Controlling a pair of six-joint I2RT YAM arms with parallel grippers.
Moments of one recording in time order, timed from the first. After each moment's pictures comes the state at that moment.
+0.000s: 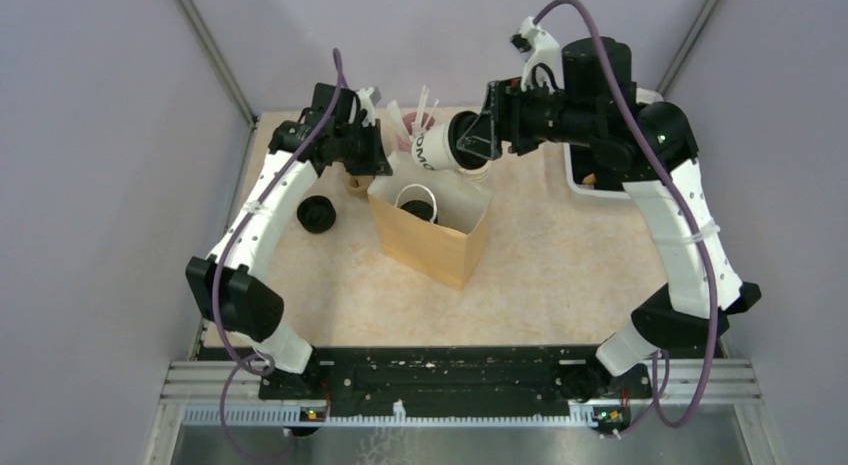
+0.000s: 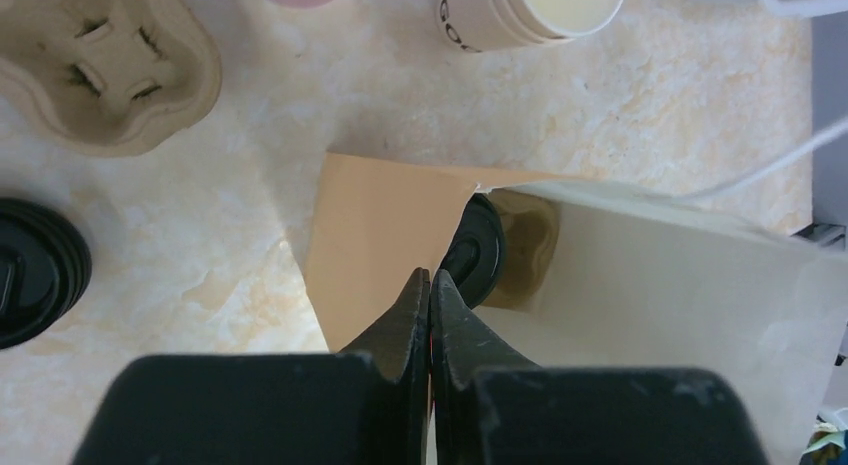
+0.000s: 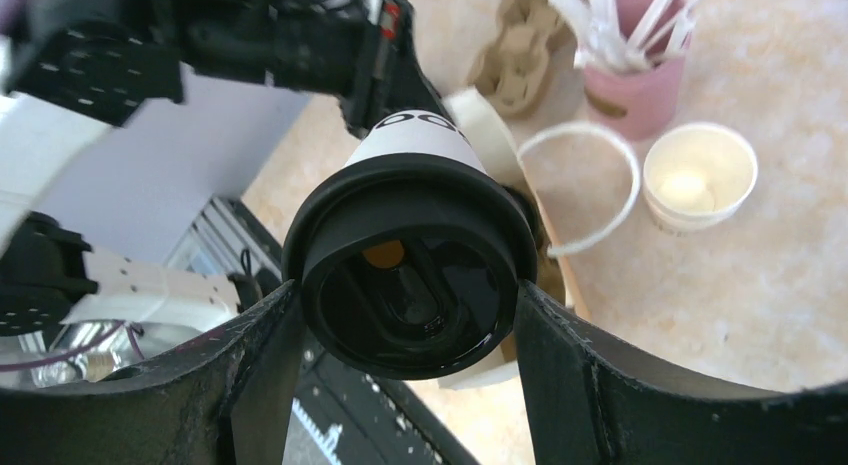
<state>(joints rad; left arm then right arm) -0.33 1.65 1.76 -0.92 0.30 -0.29 0.62 1.55 2.29 -1.10 -0.27 0.31</state>
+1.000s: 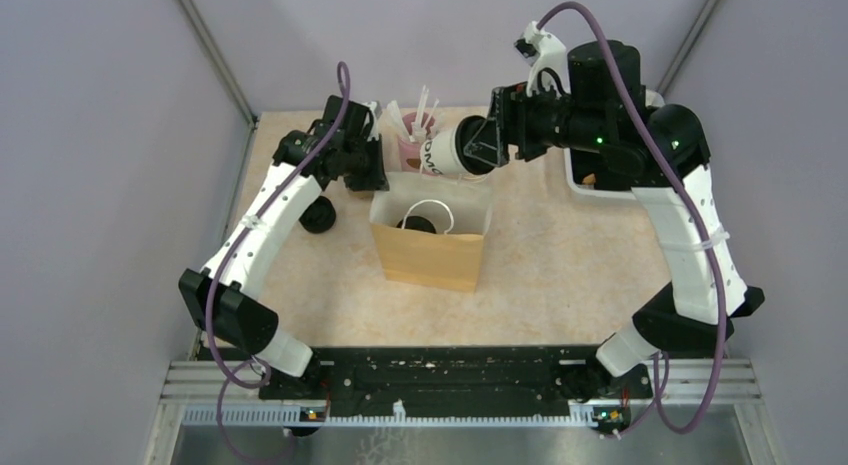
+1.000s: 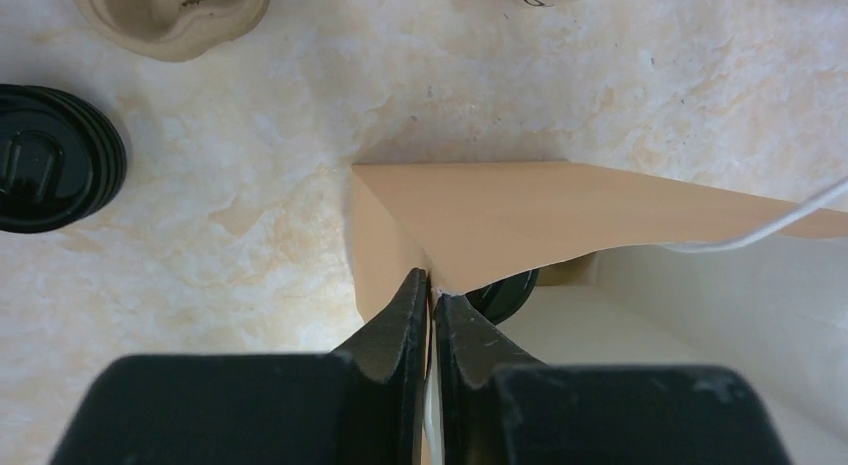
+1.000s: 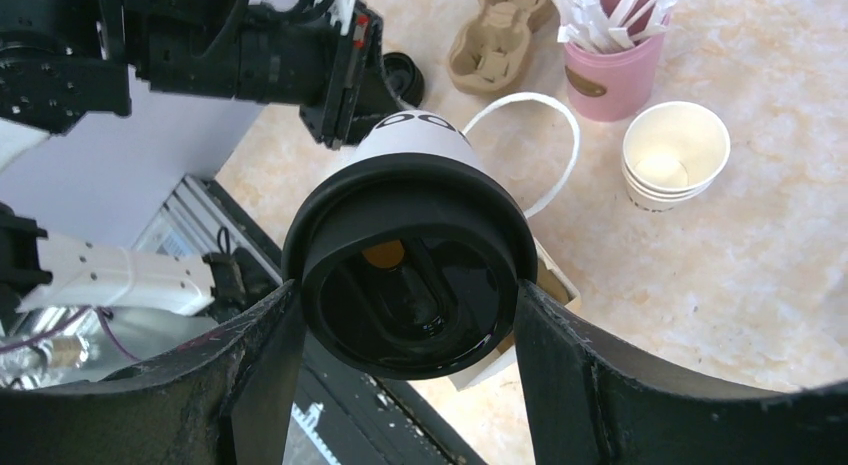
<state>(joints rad) -0.42 1.54 1.68 -1.01 0.08 -0.39 0.66 1.56 2.34 -1.21 -0.21 0.28</state>
